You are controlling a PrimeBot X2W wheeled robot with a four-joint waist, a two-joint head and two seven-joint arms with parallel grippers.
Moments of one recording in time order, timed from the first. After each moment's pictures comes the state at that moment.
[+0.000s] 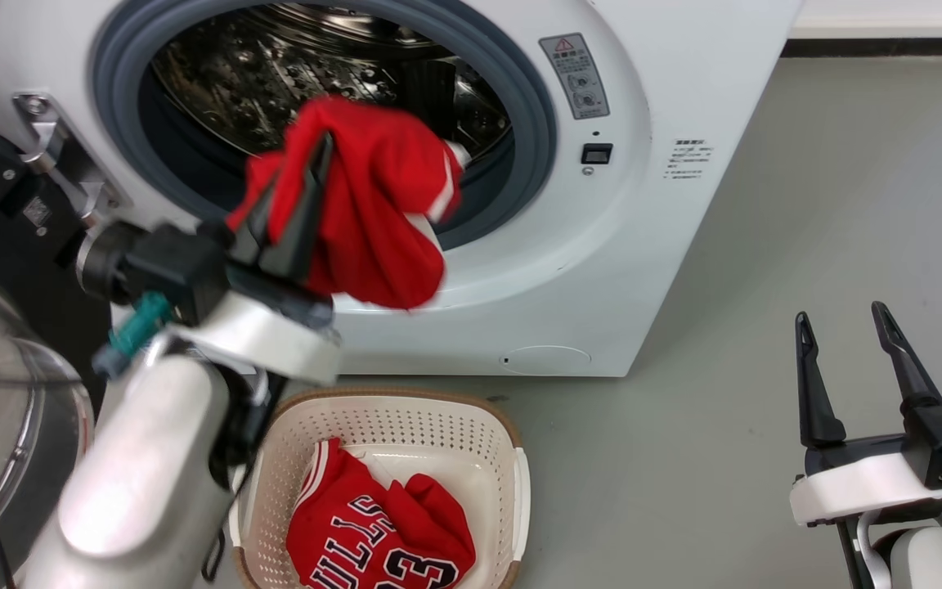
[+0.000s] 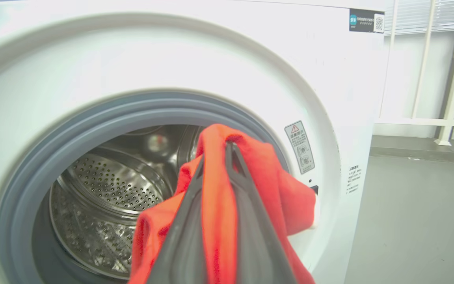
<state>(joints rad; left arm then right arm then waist) -0.58 0.40 -0.43 0.15 -0.44 -0.02 -0.26 -0.10 -0.05 -0.10 0.08 -0.11 0.13 -0.26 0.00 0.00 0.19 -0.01</state>
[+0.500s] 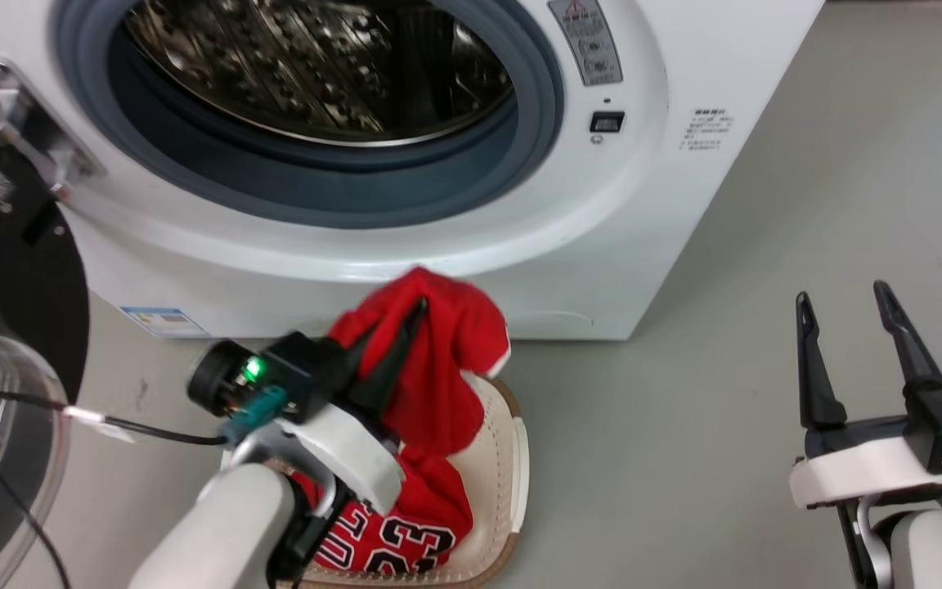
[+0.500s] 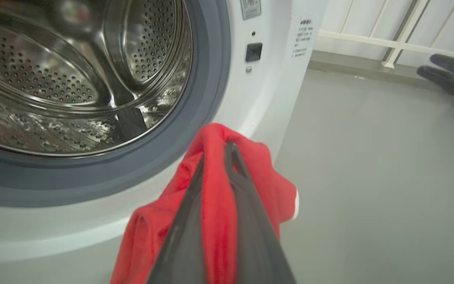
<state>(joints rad) -0.39 0.39 -0.57 0.09 -0.46 -0.04 -0.14 -0.13 -0.05 -0.09 0.07 -0.11 0.13 -0.26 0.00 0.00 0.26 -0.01</state>
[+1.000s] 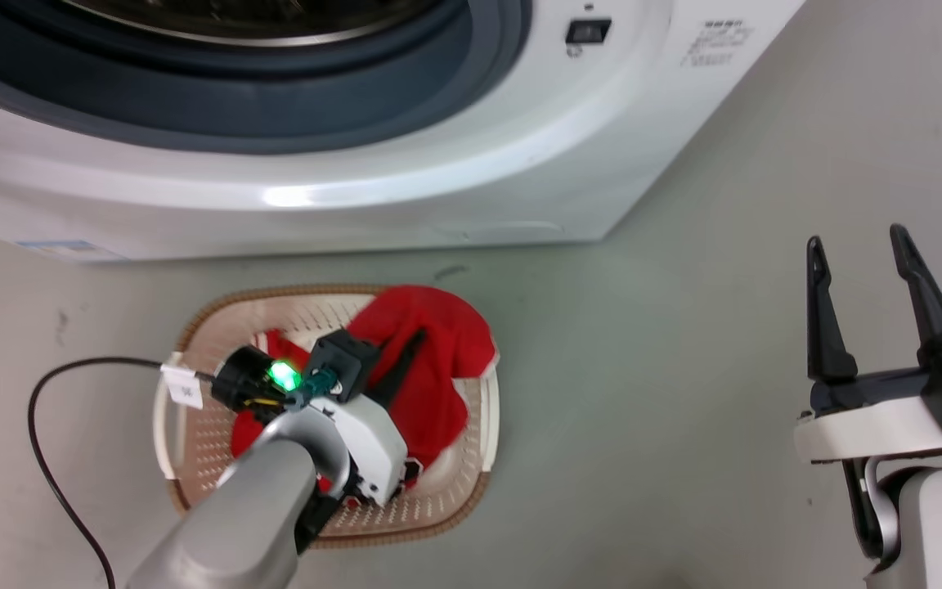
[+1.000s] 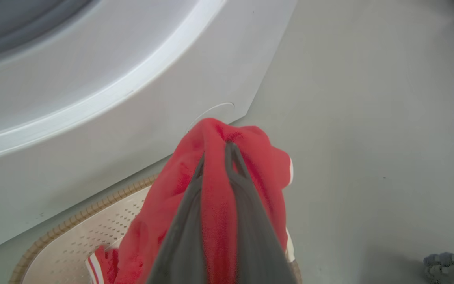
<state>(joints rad) -0.53 0.30 -0.68 0.53 -0.41 -0.10 -0.18 -0.20 -0.05 -0.09 0.04 -0.10 0.13 -0.26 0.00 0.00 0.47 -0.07</state>
